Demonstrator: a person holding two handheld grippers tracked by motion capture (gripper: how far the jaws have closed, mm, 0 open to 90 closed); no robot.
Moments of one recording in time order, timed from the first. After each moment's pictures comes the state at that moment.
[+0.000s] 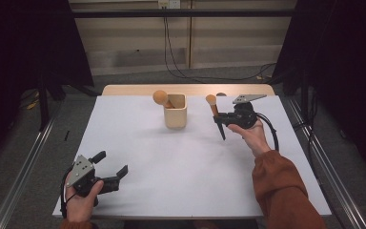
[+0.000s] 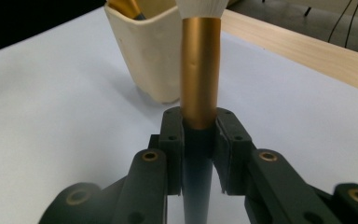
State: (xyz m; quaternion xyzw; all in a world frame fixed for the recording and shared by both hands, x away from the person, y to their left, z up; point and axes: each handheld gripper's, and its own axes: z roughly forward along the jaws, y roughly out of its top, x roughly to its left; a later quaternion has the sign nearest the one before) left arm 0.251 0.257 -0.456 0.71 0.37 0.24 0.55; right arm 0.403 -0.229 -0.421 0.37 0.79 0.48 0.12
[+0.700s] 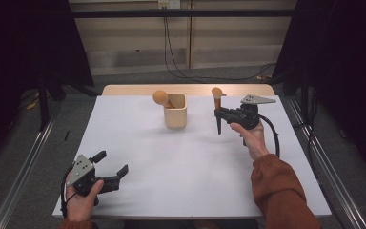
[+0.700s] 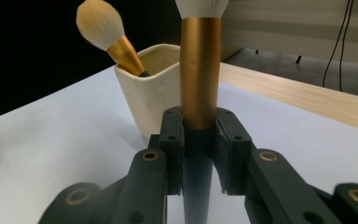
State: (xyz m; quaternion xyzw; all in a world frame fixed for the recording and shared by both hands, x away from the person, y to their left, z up) left arm 0.252 0.257 -0.456 0.71 0.37 0.24 0.55; right arm 0.398 -0.237 -0.425 0.37 0.72 0.57 0.15
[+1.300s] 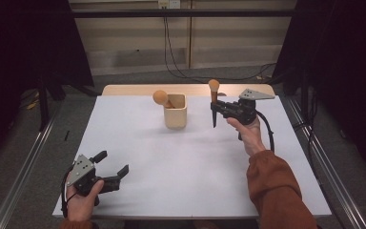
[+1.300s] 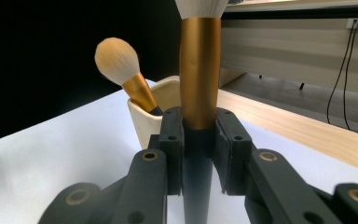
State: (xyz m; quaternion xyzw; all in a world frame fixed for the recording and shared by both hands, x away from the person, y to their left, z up) left arm 0.252 0.256 -0.456 0.71 0.36 0.24 0.56; right arm 0.403 -0.224 -0.407 0.34 0.70 0.60 0.17
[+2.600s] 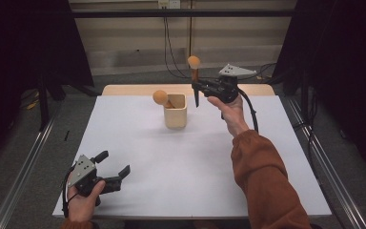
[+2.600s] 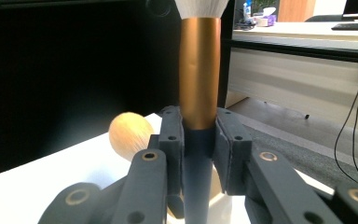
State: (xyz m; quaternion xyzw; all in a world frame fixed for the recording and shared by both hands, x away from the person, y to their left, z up) left arm 0.251 0.253 -0.455 0.71 0.36 0.23 0.56; right arm 0.439 -0.167 -0.348 0.30 0.70 0.62 0.19
